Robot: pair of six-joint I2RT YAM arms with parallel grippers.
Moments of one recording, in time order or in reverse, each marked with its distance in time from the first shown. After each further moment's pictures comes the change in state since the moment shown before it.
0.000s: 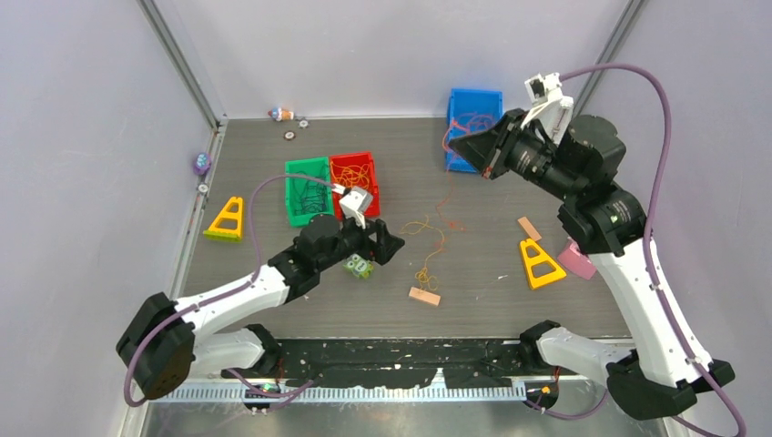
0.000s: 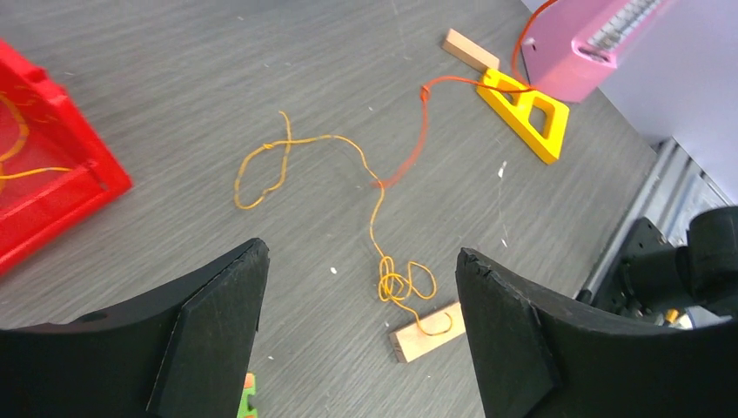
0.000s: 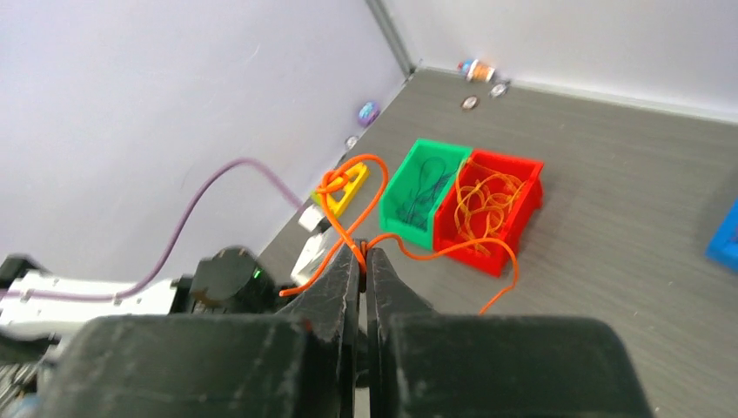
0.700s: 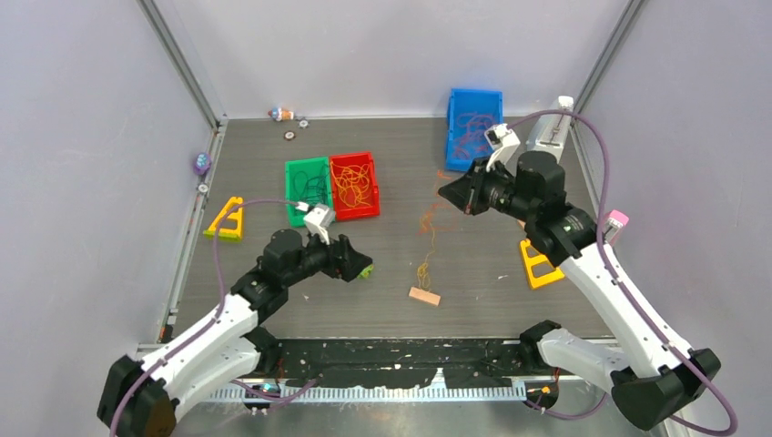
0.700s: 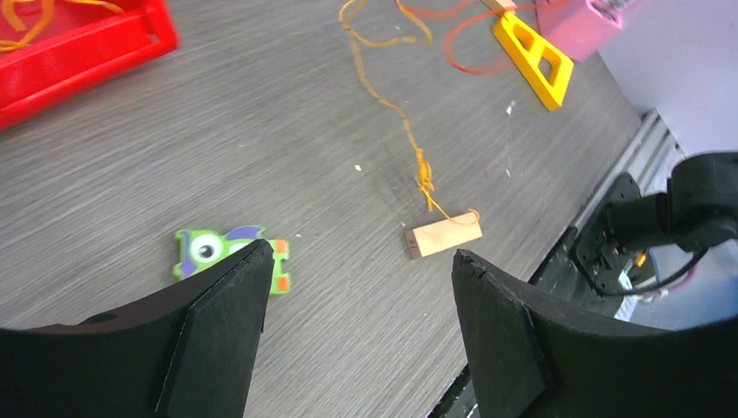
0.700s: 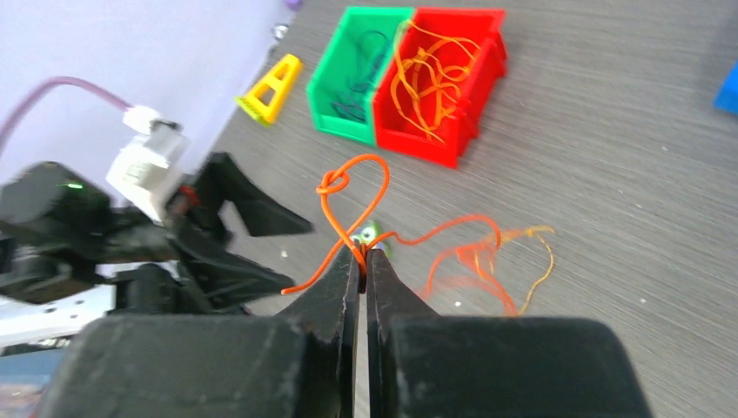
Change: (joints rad) left arm 0.222 -0.407 -0.185 -0.296 0.159 -0.068; right arm 0.006 -0.026 -0.404 0.098 0.051 -0.064
